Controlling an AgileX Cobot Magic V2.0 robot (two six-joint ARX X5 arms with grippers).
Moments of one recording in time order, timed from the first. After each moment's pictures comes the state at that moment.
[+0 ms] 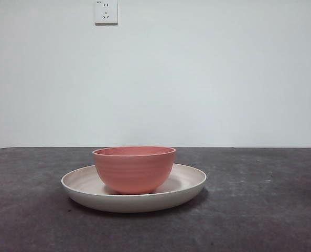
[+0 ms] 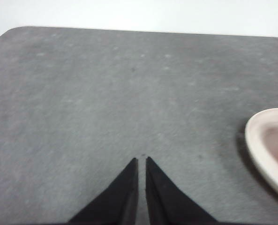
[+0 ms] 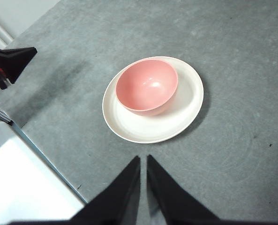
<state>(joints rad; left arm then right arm) -0.14 0.09 0.06 -0.20 -0.03 -0.07 0.61 0.67 0.94 -0.86 -0.24 0.21</state>
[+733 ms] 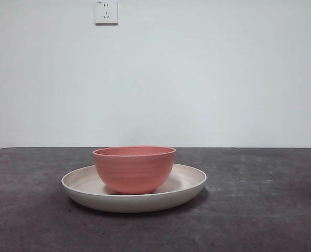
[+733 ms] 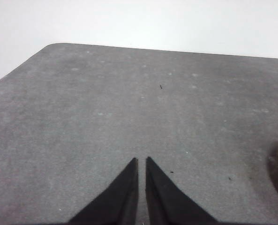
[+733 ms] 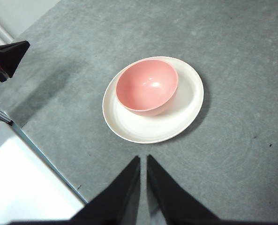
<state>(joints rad) -0.04 0.01 0.03 -0.18 -0.03 -0.07 0.61 0.67 0.94 -0.86 -0.24 0.21</state>
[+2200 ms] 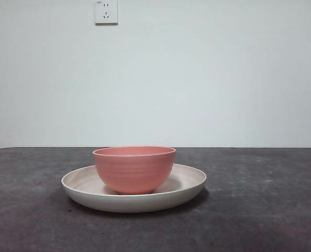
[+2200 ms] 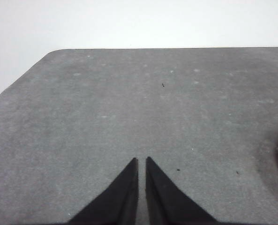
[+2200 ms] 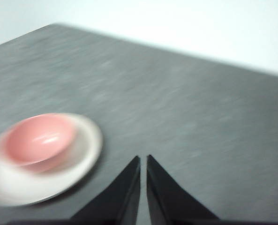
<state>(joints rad) -0.04 0.01 0.03 -0.18 -0.03 0.01 0.16 0.35 0.59 -0.50 -0.26 -0.07</state>
